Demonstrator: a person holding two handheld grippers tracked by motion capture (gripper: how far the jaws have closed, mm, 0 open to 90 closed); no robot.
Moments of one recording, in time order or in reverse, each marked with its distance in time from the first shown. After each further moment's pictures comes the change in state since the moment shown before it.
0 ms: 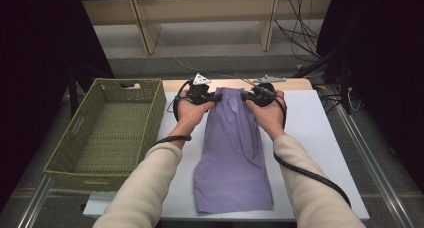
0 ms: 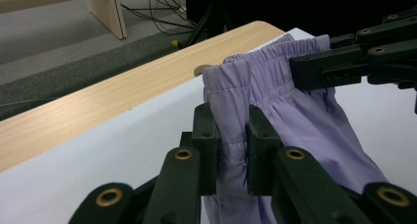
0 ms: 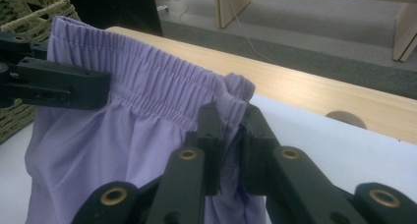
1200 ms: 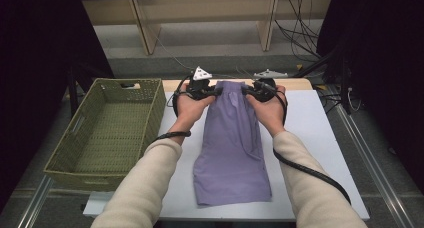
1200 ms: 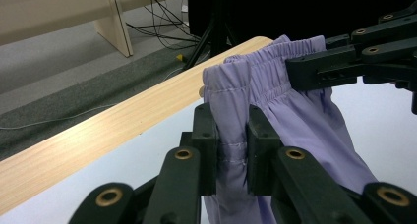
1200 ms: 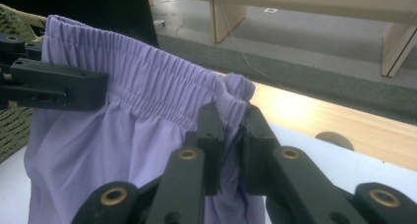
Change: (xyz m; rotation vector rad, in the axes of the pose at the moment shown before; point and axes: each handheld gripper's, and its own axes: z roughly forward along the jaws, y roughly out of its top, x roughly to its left) left arm -0.001 0.016 -0.007 -0.037 0.018 0.057; right arm 0.002 0.015 -0.007 -0.050 -0.017 -0.011
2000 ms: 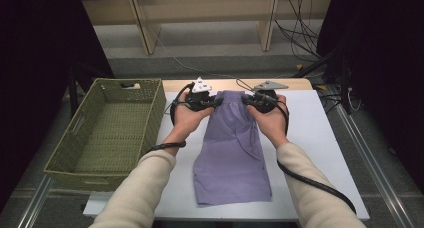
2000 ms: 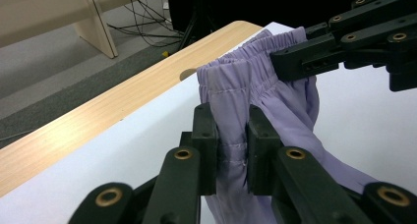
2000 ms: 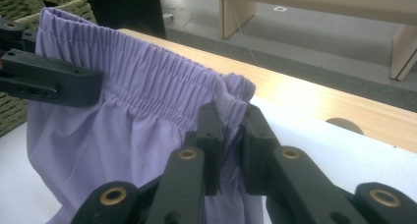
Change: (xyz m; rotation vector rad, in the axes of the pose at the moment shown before) left arm -0.012 -0.026 -0.012 0.012 -0.062 0.078; right arm 0.006 -0.029 -0.010 -0.002 0.033 -0.060
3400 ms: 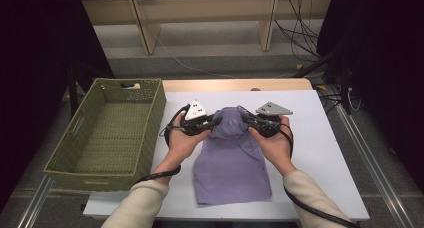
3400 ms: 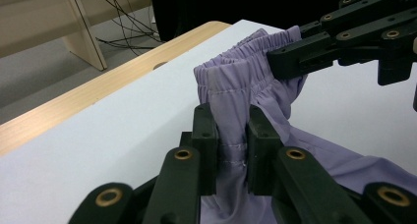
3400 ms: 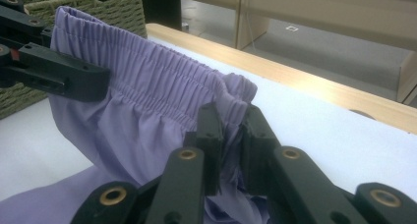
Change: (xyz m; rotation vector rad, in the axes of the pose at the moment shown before) left arm -0.040 -0.045 -0.033 -0.060 -0.036 0.038; right arm 0.032 -0.045 -0.038 -0.063 0.037 -0.077
